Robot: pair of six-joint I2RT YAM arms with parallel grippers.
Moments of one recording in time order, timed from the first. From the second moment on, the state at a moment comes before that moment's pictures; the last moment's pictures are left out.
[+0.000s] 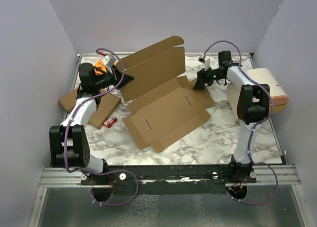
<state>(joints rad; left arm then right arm) 0.04 1.46 0.96 0.39 1.05 -0.18 0.05 2.11 1.66 -0.59 -0.77 -0.50</state>
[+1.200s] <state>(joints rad) 0.01 1.32 1.20 0.40 1.09 -0.12 0.13 1.96 1.40 0.41 -0.93 -0.06</state>
